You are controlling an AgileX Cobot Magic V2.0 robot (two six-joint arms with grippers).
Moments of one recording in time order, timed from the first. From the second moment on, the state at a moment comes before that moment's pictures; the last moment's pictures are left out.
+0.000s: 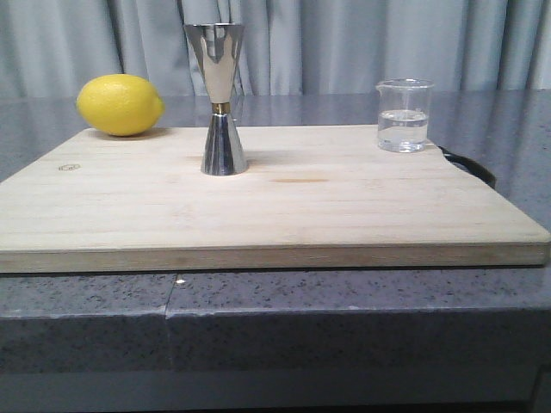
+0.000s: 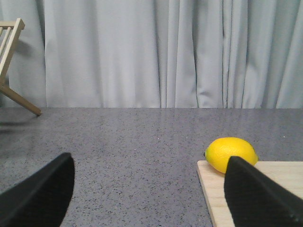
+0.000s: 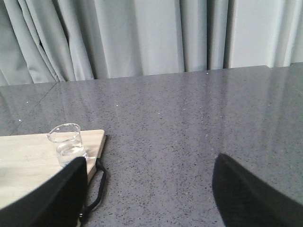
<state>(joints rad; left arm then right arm) -0.02 0.28 -0.49 -0.07 0.30 0.03 0.01 0.28 -0.49 -0.02 0.40 0.09</state>
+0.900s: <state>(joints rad) -0.02 0.78 -0.75 -0.07 0.67 0.03 0.01 0.61 -0.68 0.00 0.65 0.08</state>
